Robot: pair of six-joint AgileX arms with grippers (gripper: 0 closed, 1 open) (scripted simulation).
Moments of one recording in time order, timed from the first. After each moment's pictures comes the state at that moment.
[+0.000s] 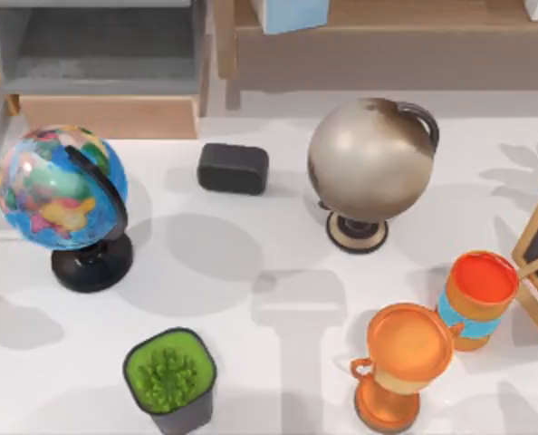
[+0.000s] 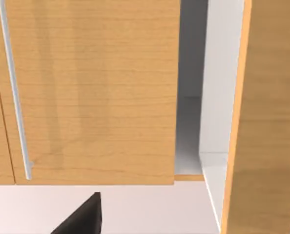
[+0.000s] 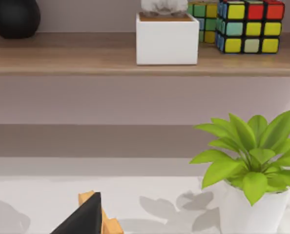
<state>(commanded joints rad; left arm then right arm) 0.66 2.02 0.51 1.50 0.71 1.59 0.00 0.00 0.00 0.00 0.00 0.00</state>
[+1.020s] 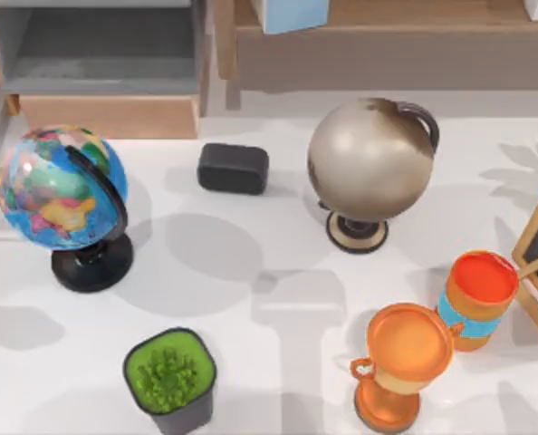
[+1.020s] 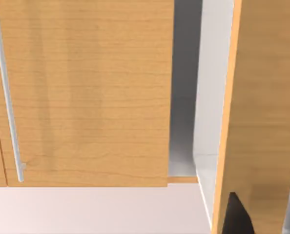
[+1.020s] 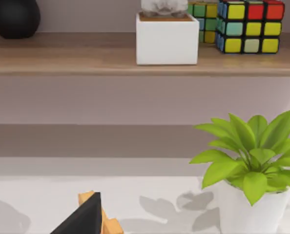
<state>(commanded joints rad) 0.66 2.02 0.52 1.49 0.70 1.59 0.00 0.00 0.00 0.00 0.00 0.00</state>
